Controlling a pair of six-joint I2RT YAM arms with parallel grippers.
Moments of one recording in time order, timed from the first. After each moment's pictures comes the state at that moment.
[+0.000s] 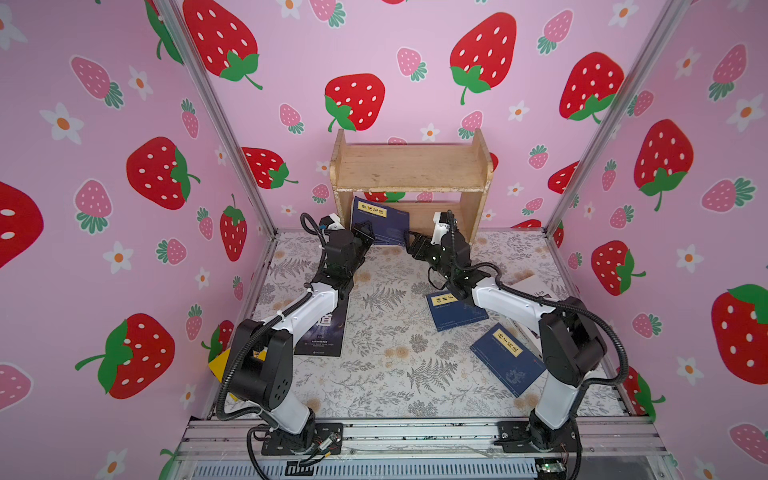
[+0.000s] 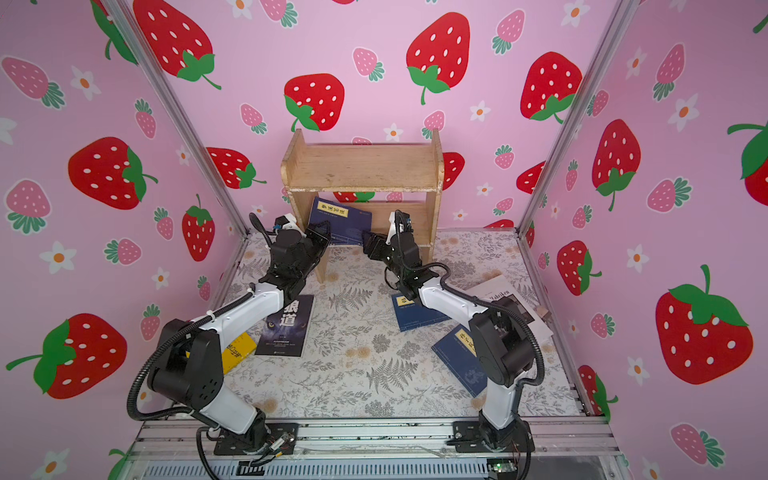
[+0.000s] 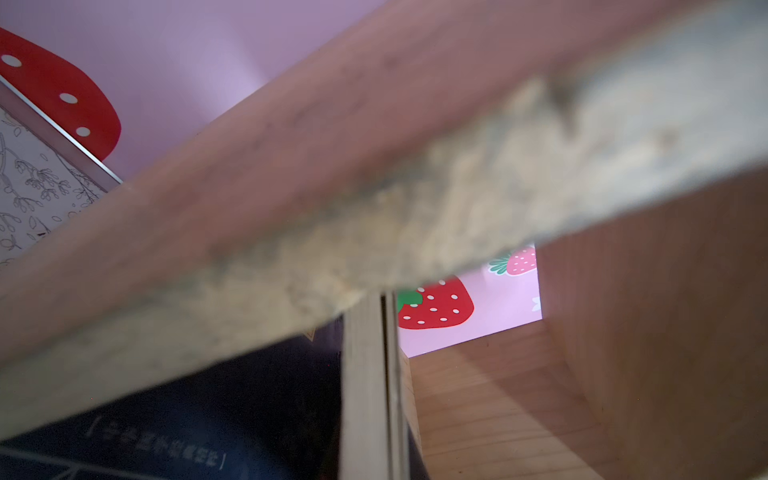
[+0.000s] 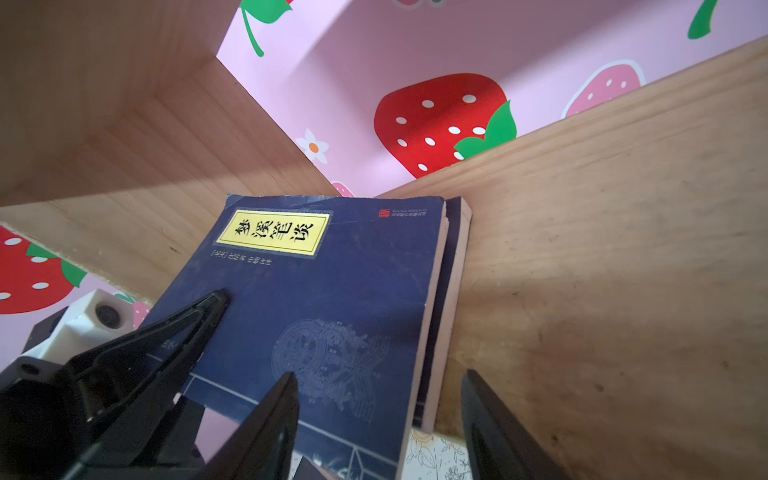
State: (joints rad) left arm -0.33 1.62 1.12 0.47 -0.07 -1.10; right arm 0.73 1.83 1.32 0.42 0.04 0.65
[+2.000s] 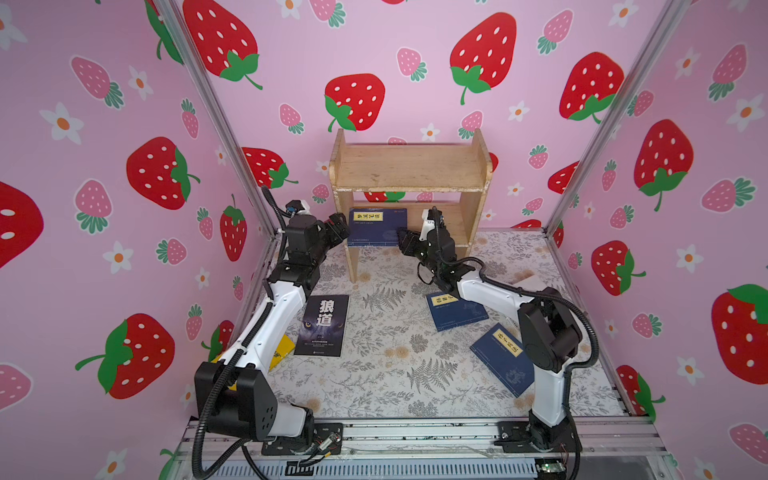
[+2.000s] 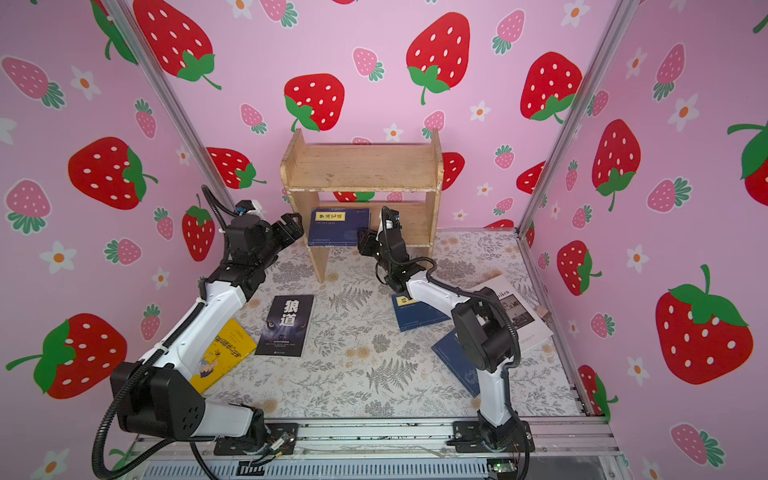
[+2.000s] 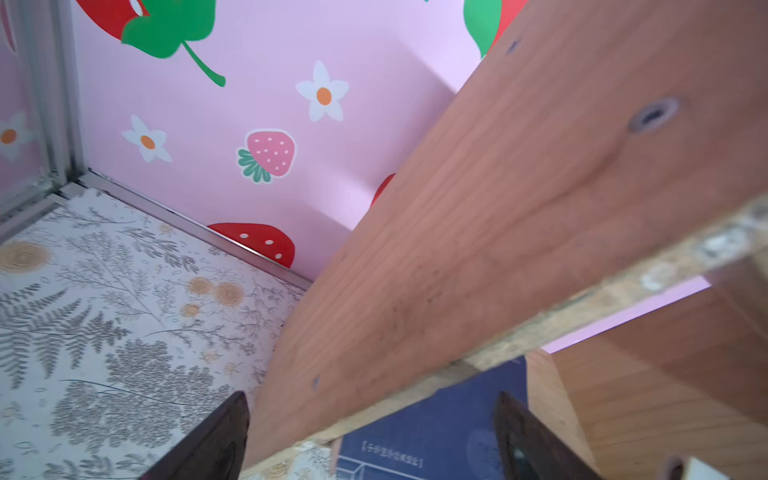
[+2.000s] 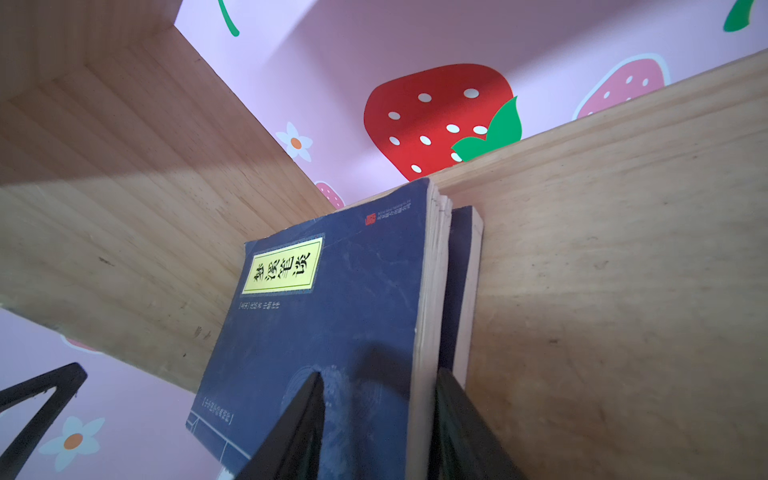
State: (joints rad) left arm -0.12 1.40 1.23 -0.09 -0.01 -0.57; right arm 0.75 1.97 1.47 0.39 0.09 0.63
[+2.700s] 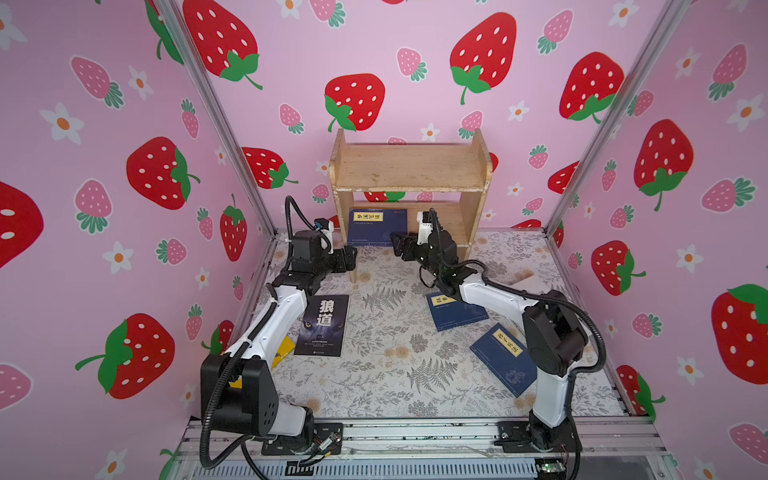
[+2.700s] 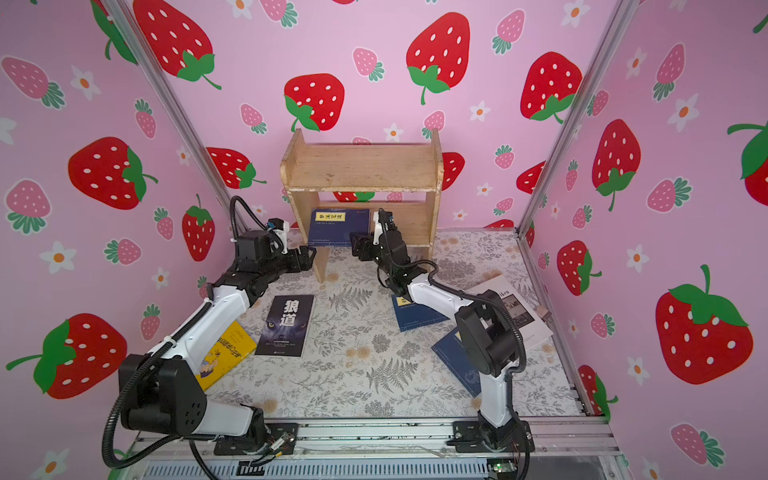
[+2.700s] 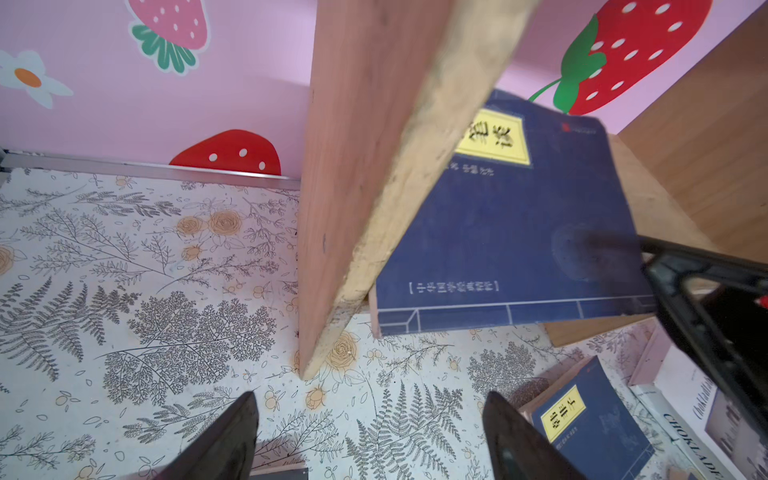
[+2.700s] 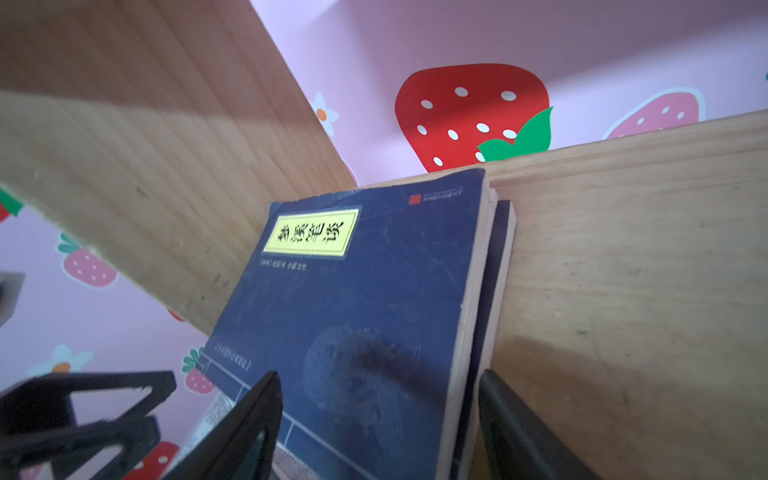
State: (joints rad) left arm -0.11 1.45 1.14 -0.21 0.20 -0.19; right arm 0.75 1.91 1.39 0.40 0.04 0.43
